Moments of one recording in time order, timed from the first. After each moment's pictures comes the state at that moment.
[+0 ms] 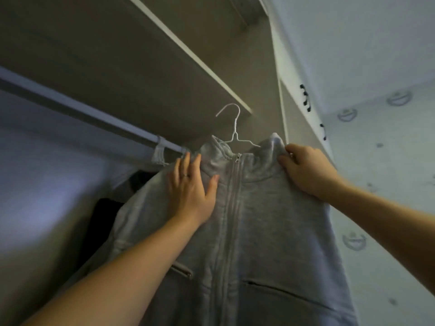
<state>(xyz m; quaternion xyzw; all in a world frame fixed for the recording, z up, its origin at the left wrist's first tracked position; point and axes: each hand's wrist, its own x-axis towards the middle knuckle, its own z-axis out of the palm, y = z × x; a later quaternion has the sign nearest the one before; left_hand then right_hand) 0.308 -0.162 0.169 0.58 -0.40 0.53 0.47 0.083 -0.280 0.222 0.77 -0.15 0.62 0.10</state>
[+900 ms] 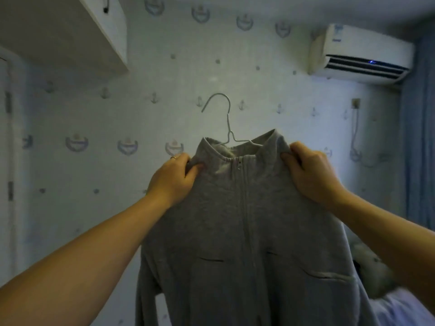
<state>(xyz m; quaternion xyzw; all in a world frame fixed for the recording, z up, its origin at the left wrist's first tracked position) -0.159 -0.603 0.000 0.45 -0.74 0.10 0.50 -0.462 -0.534 0.024 0.69 -0.48 0.47 0.26</state>
